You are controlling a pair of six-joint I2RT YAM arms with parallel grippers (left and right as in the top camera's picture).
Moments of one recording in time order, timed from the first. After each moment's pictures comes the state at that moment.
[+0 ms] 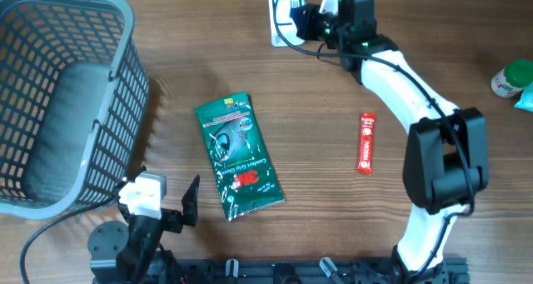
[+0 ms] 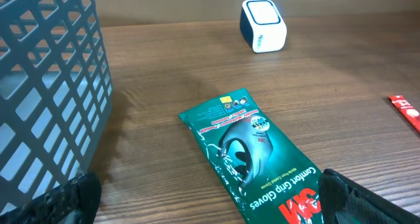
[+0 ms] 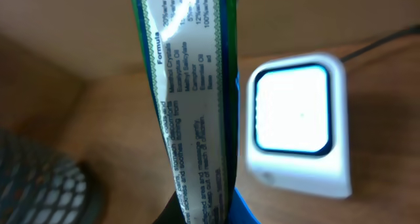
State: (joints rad) left arm 0.03 0.01 0.42 -0.78 0.23 0.04; right arm 0.27 2.04 1.53 0.01 -0.36 0.44
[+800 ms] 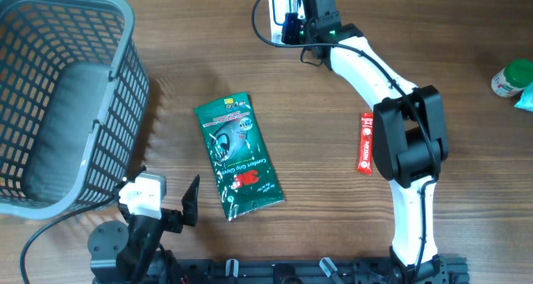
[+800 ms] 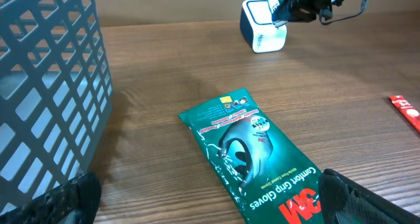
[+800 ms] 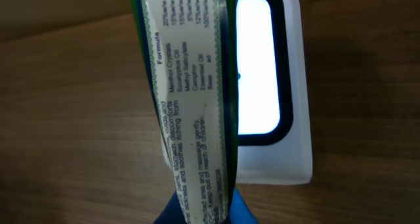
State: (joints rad) left arm 0.03 0.01 0.42 -0.78 0.23 0.04; right arm 0.35 2.29 1.81 -0.29 -0.09 0.41
